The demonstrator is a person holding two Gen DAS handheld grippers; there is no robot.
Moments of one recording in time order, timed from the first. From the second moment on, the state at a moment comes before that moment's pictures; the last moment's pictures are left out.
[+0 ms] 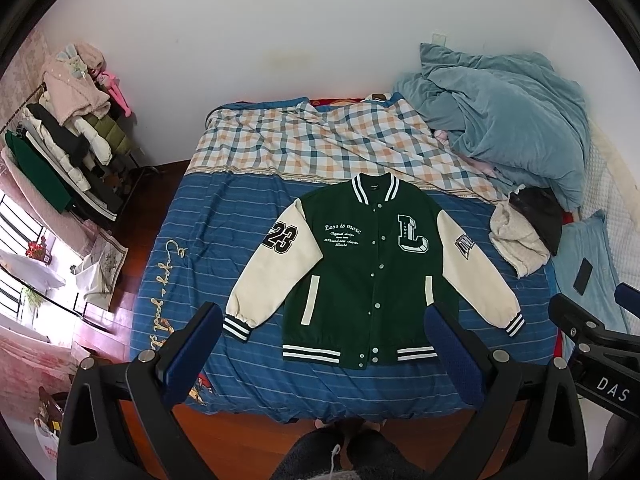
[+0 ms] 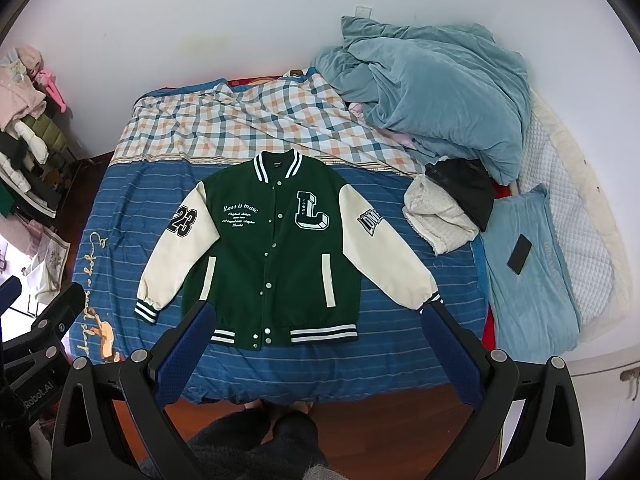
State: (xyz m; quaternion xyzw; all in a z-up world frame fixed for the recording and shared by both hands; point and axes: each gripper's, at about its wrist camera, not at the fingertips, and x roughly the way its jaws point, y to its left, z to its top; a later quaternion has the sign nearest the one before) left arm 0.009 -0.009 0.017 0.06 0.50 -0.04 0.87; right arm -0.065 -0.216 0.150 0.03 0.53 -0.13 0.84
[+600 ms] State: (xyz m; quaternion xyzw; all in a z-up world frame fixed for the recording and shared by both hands) left arm 0.007 -0.006 0.020 0.06 0.49 -0.05 0.87; right arm -0.063 -0.217 0.159 0.03 0.53 -0.14 0.84
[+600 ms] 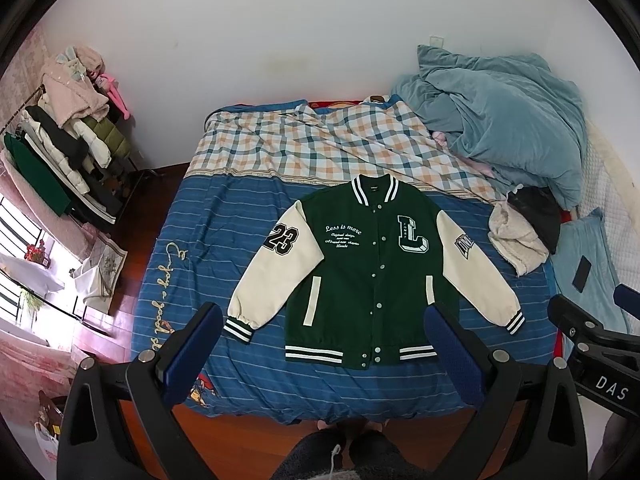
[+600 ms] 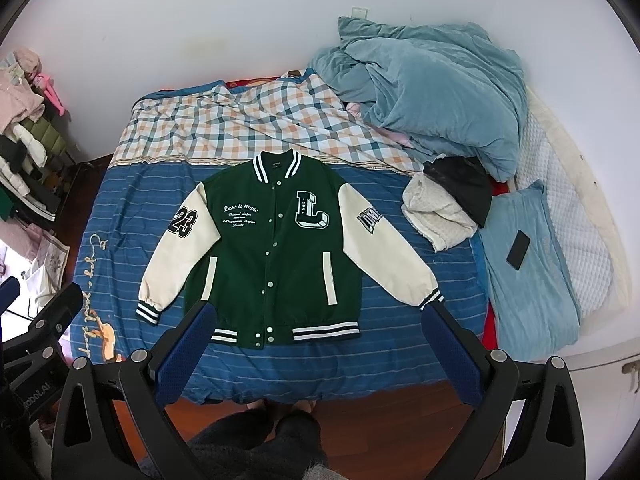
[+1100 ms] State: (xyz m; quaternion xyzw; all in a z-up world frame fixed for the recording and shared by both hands) left arm 0.088 -0.016 -0.109 0.12 0.48 0.00 0.87; right arm -0.061 -0.334 0.001 0.25 0.51 -0.25 0.79
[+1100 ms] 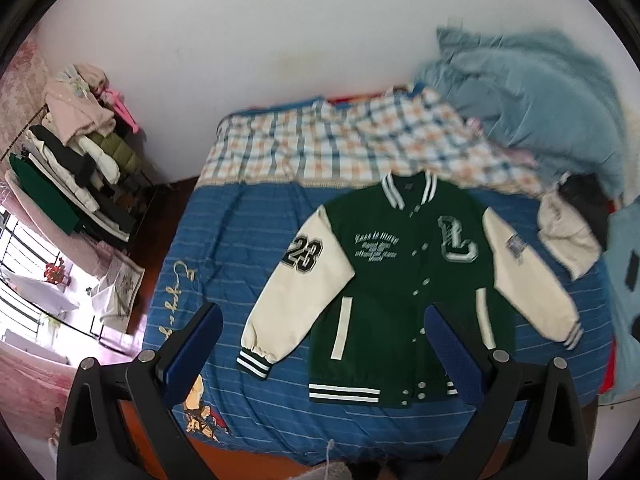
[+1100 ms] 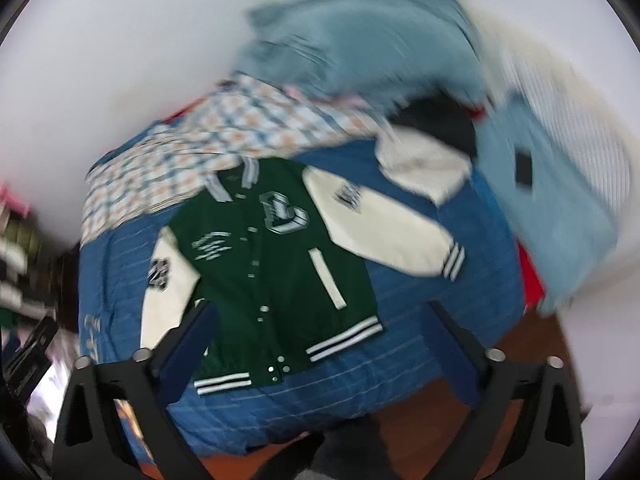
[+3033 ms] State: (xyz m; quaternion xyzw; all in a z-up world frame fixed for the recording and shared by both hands) left arm 0.179 0.157 -0.483 -0.08 0.64 0.25 0.73; right arm 0.416 -0.100 -0.435 0.11 0.54 0.05 0.83
